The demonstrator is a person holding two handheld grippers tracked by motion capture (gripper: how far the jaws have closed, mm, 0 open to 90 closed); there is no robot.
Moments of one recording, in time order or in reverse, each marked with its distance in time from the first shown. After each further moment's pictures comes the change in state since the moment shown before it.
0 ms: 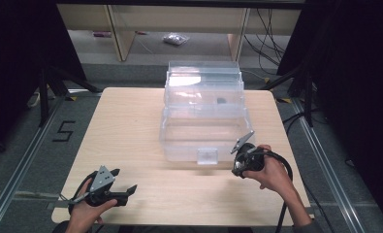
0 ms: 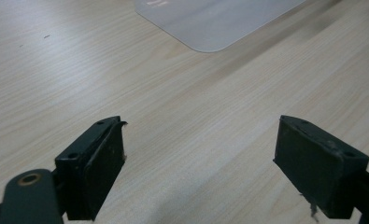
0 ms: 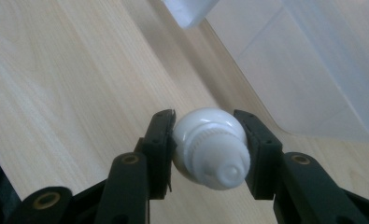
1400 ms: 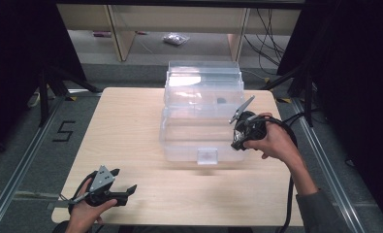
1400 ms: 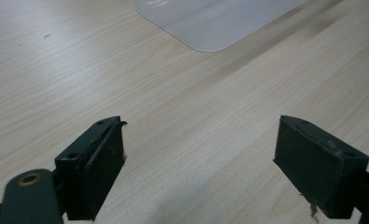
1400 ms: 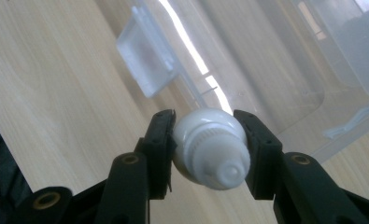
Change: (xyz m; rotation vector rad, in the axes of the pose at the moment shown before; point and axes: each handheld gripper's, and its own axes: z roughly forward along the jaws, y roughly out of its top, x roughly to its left) left arm 0.001 0.000 0.000 0.005 -0.001 0.002; right arm -0.032 0.059 -0.065 -0.008 -0.011 -0.049
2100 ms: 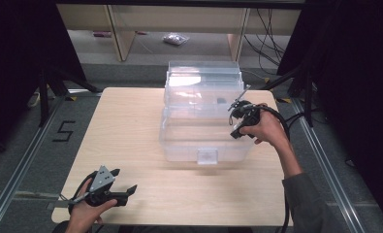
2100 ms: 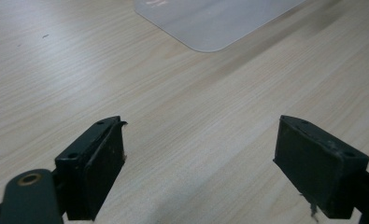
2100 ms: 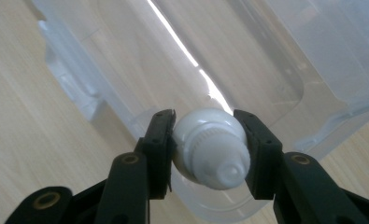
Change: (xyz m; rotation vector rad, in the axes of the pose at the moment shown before) left arm 0.000 0.000 0.000 -0.002 -0.005 0.001; right arm -0.047 0.016 0.034 0.053 -0.009 0.108
